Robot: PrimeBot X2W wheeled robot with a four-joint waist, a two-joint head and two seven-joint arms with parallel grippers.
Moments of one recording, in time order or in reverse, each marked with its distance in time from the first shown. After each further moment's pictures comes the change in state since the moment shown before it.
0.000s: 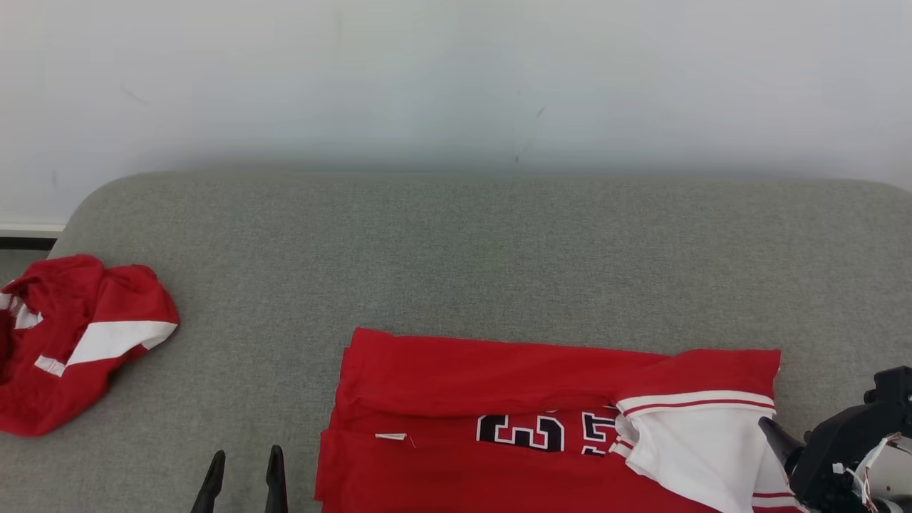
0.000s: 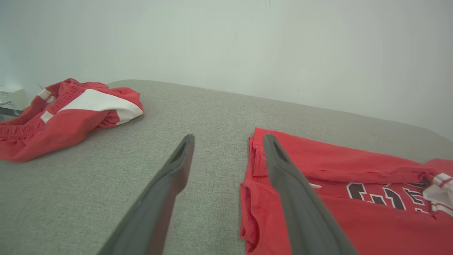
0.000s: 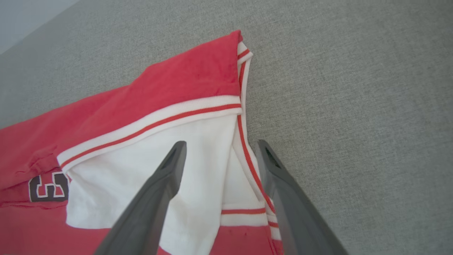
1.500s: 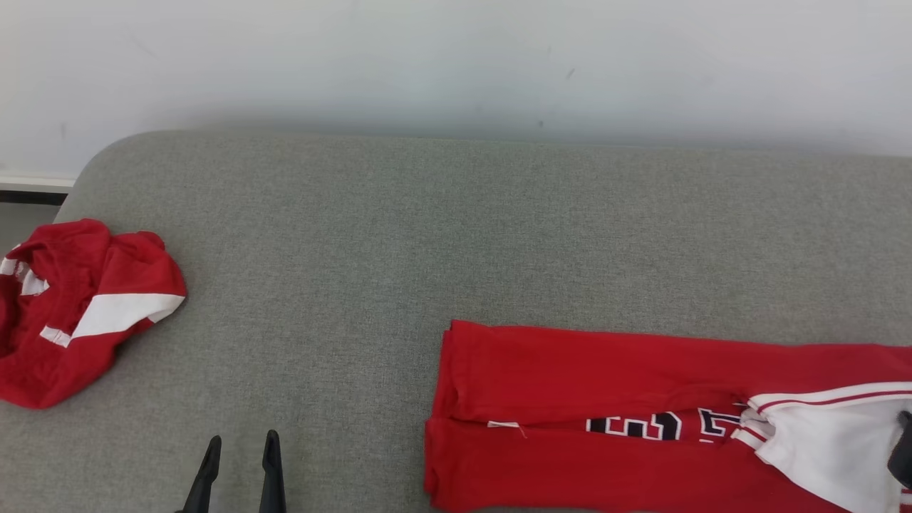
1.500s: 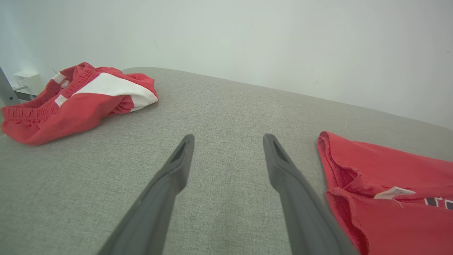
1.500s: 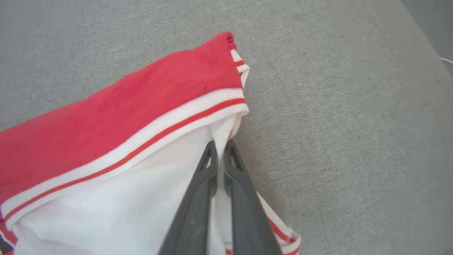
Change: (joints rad) left arm -0.035 -0.012 0.024 0.015 -0.001 -0.011 0.000; right arm -0.111 -0.099 -0.159 0.160 -0.162 0.000 -0.060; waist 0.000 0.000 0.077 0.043
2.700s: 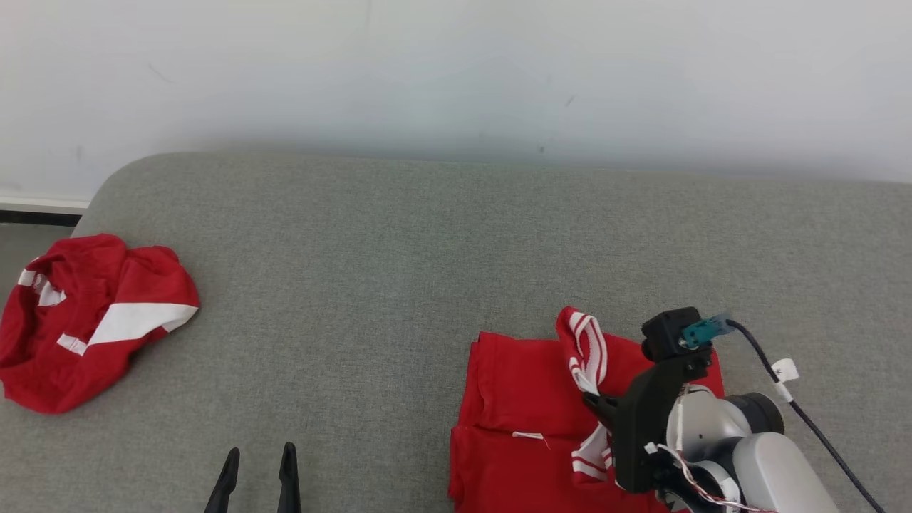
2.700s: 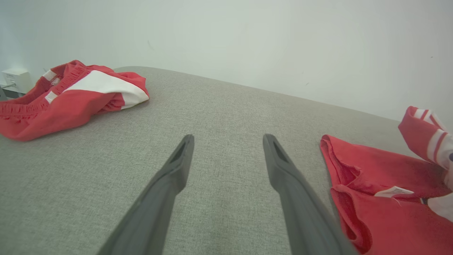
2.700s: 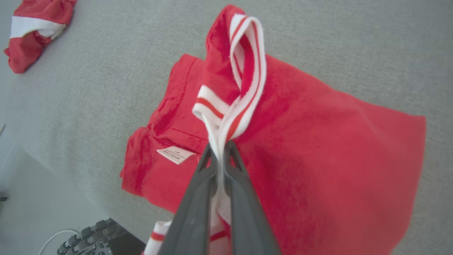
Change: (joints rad) left arm 0.010 0.000 -0.039 0.026 -0.018 0.009 0.000; right arm 0.011 0.135 0.644 -0.323 0.155 0.000 0.198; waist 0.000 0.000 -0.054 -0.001
